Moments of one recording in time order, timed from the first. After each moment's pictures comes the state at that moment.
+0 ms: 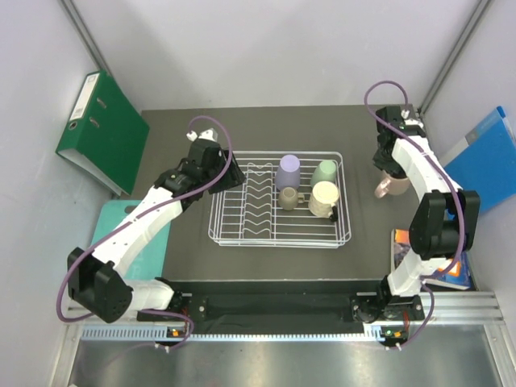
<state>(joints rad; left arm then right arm) -0.50 1.29 1.14 -0.53 -0.07 -0.71 0.06 1.69 1.48 -0.89 0.45 0.61</state>
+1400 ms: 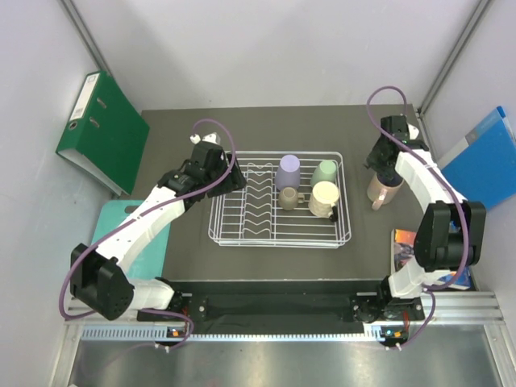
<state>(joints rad) -0.50 1.31 1.12 -0.55 -0.06 -0.68 0.03 1.61 1.27 -0.64 0.22 0.57</state>
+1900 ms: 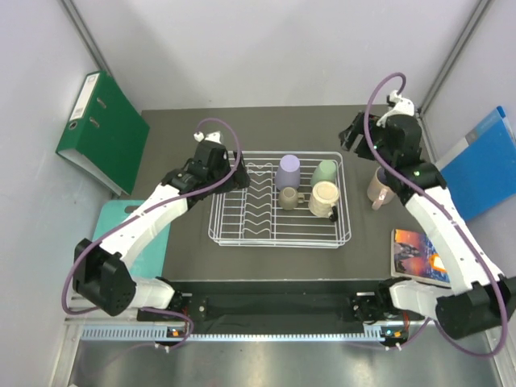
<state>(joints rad) -0.51 1.34 1.12 -0.53 -0.11 -0.61 0.24 1.19 1.21 -0.40 0.10 0.46</state>
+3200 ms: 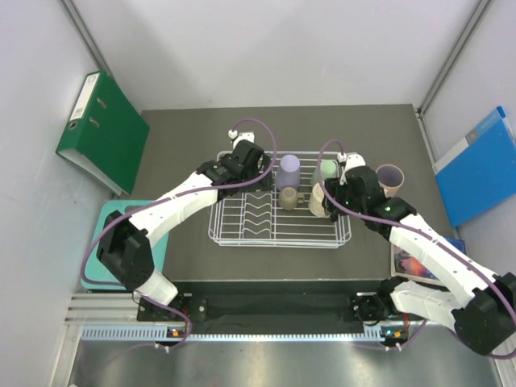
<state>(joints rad) -0.70 1.56 1.30 -0.57 -0.28 -0.60 0.54 1.04 0.81 -0.46 0.14 0.29</state>
